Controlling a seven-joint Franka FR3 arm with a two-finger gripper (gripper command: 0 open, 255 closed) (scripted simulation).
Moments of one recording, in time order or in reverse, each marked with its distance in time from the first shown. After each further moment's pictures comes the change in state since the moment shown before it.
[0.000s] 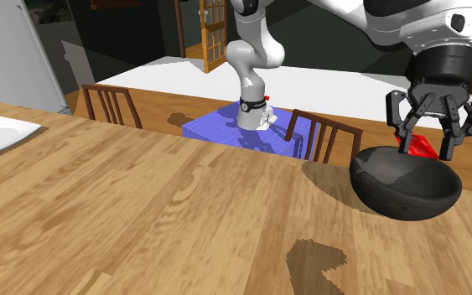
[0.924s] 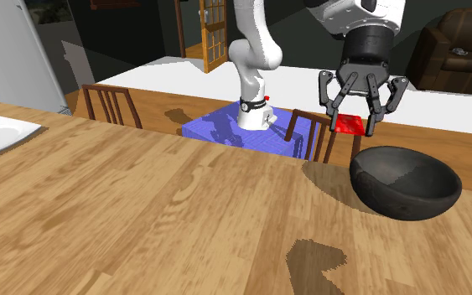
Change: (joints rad) arm -0.415 -0.301 0.128 -0.326 0.245 0.231 -0.193
